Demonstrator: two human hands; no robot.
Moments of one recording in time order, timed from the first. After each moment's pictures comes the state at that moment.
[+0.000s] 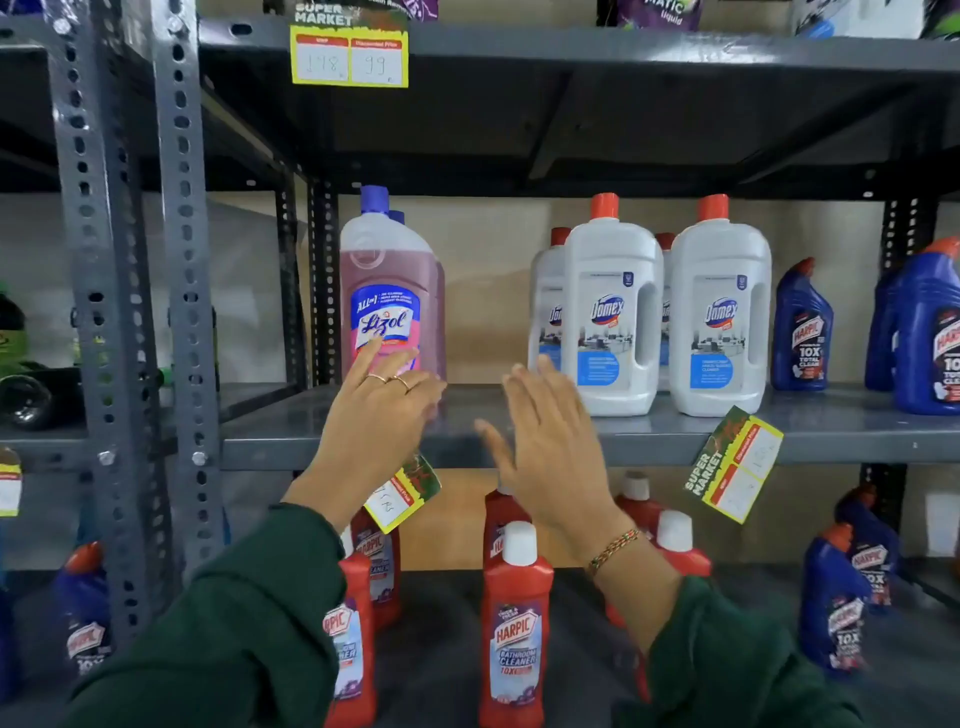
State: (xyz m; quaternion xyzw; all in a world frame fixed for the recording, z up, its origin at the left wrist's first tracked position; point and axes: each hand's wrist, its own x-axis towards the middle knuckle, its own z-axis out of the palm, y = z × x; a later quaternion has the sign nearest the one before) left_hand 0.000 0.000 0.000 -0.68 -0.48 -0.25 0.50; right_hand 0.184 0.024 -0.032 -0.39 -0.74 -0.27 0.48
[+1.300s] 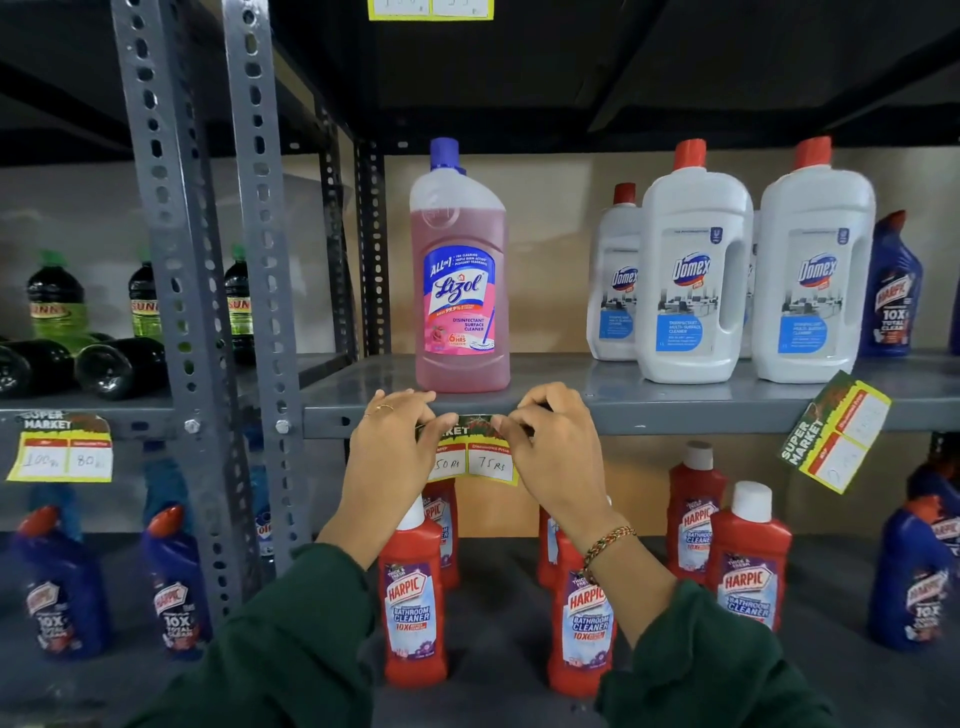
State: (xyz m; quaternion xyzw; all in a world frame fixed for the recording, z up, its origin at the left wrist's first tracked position) left_hand -0.054 -0.005 -0.060 -0.64 -0.54 -0.51 0.21; right_hand 0.104 0.029 -0.063 -0.37 -0.73 -0.10 0.57
